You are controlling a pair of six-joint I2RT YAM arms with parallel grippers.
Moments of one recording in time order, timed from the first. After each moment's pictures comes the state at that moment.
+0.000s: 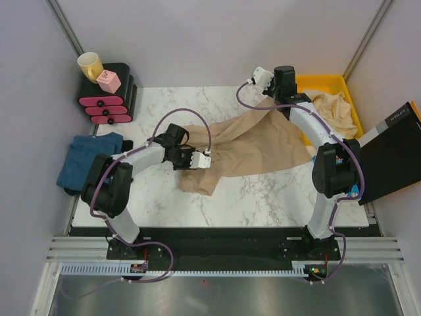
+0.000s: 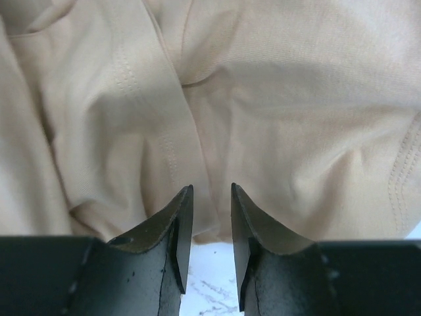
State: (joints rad) left arm -0.41 1.69 1.02 -0.47 0.40 1.30; right arm 0.23 1.92 1.67 -0.23 0.29 -0.97
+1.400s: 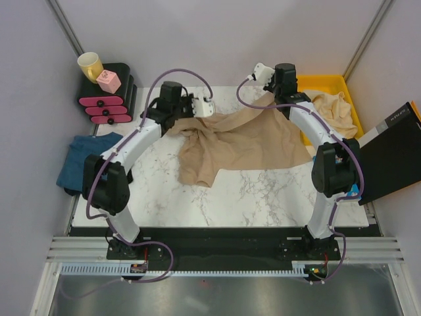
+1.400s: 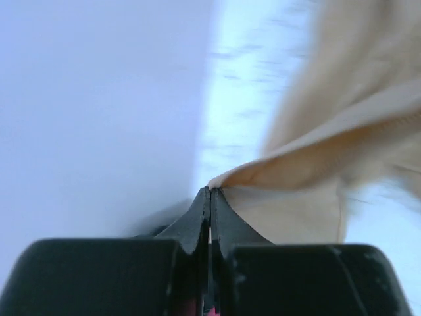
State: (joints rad) left arm -0.39 1.74 1.42 -0.30 0.10 1.19; right arm 0.23 1.93 1.69 -0.16 0.33 -1.01
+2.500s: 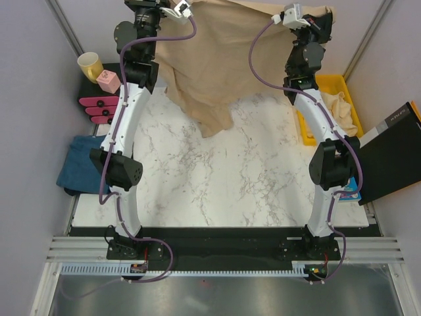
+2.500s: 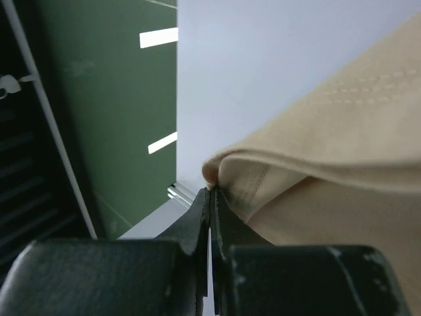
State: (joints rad) left arm -0.27 2.05 2.42 0.35 -0.07 1.66; right arm 0.18 2.02 1.98 0.71 0.59 -1.22
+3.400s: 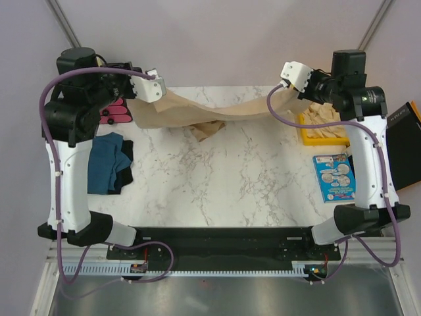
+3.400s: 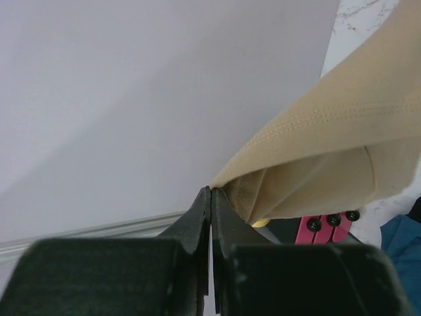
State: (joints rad) left arm -0.21 1.44 2.18 -1.05 0.20 1.39; right arm 0.09 1.53 1.95 -1.00 -0.22 -1.13
